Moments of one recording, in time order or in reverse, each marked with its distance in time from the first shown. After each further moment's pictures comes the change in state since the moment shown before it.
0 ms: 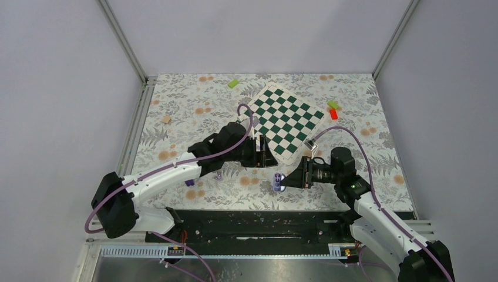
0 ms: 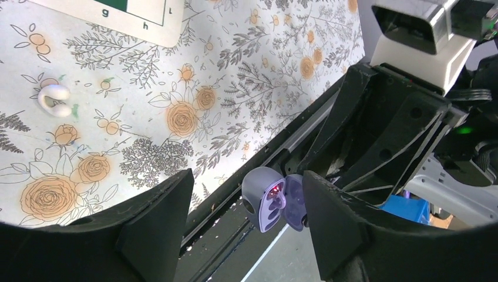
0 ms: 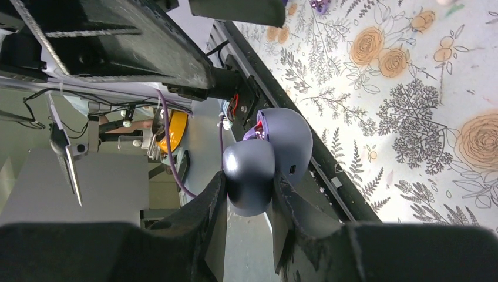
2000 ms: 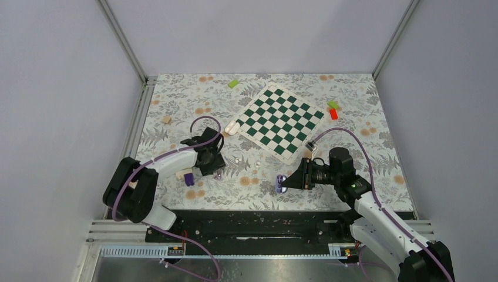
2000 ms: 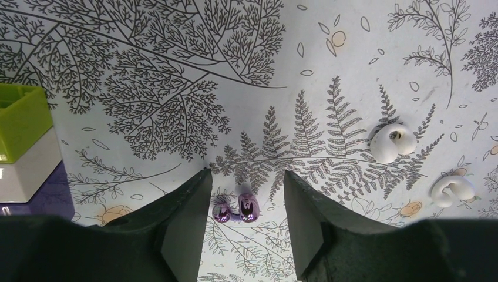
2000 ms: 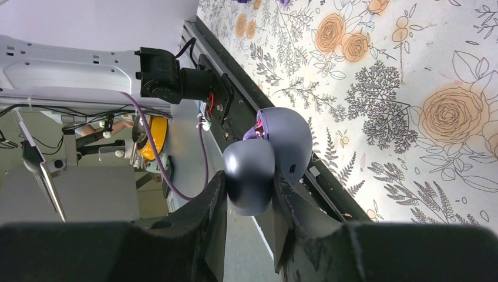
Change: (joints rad) left arm 0.371 0.164 -0.188 -0.288 -0.385 -0.118; right arm 0.000 0.002 0.015 -0.146 0.076 -0.071
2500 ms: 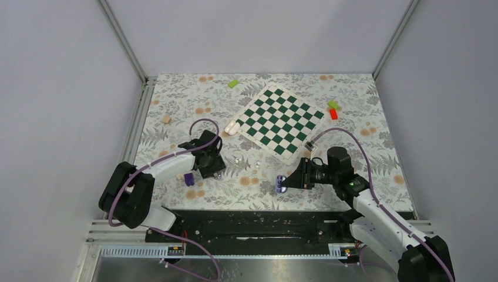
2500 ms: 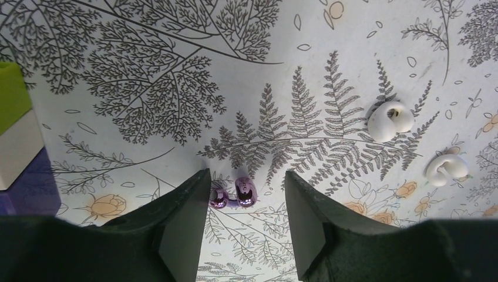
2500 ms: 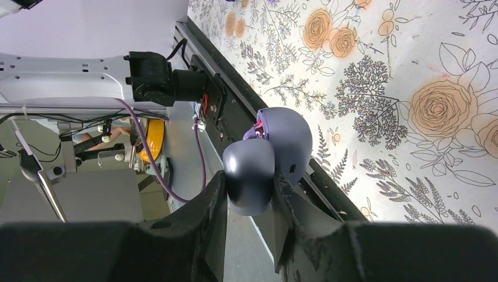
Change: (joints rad) left arm 0.002 -0.057 -0.051 0.025 0.043 -0.013; right arm 0.000 0.045 0.000 0.000 0.017 0.000
